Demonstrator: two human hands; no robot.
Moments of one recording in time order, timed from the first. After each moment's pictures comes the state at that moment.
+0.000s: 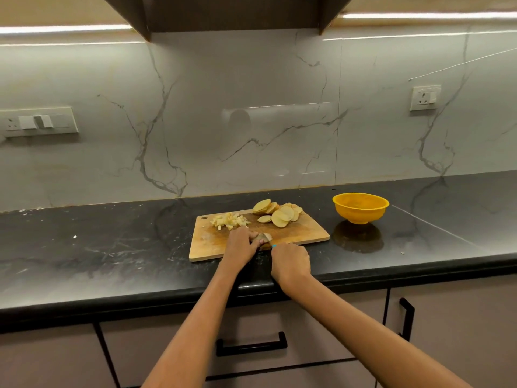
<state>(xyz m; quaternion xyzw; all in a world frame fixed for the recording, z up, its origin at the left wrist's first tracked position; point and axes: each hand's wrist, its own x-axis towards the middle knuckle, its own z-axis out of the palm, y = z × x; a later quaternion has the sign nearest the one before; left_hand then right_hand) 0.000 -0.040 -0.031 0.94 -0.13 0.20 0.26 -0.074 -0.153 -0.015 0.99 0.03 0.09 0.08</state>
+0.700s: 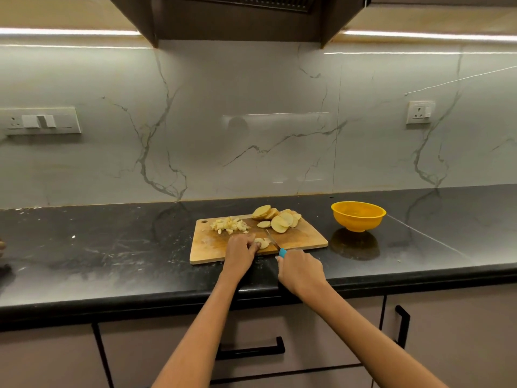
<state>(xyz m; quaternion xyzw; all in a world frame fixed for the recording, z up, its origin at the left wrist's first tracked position) -0.008 -0.042 -0.039 0.91 -0.10 0.25 0.32 -0.089 -0.172 -0.014 0.99 -0.03 0.11 -0.13</state>
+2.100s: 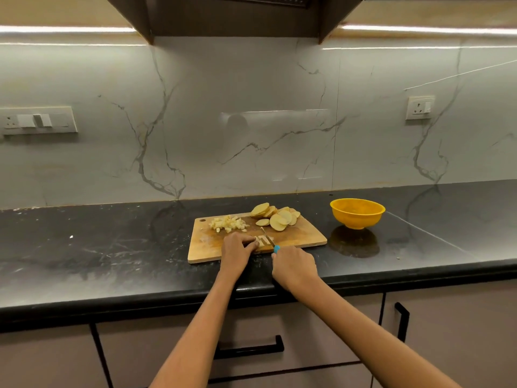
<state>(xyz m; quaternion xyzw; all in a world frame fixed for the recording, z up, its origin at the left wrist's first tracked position) -0.011 -0.040 -0.039 0.88 -0.09 0.26 0.39 -0.084 -0.164 -0.011 0.99 0.02 0.11 -0.07</state>
